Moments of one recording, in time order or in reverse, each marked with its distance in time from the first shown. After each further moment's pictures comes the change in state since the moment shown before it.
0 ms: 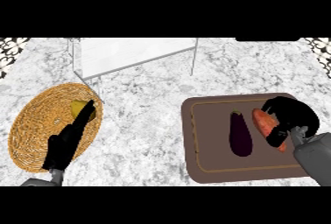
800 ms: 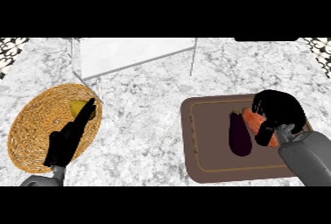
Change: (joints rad) left arm -0.016 -0.039 0.046 0.018 -0.035 -0.045 0.012; right arm -0.013 0.113 -0.034 -0.019 0.205 -0.073 -0.071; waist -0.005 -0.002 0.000
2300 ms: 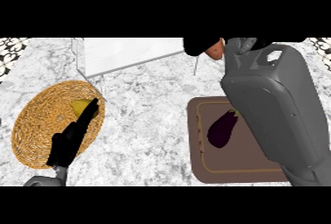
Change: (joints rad) left arm 0.004 -0.036 0.021 -0.008 -0.042 -0.038 -0.010; right arm -0.706 0.385 -0.238 0.040 0.180 -0.122 0.100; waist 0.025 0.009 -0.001
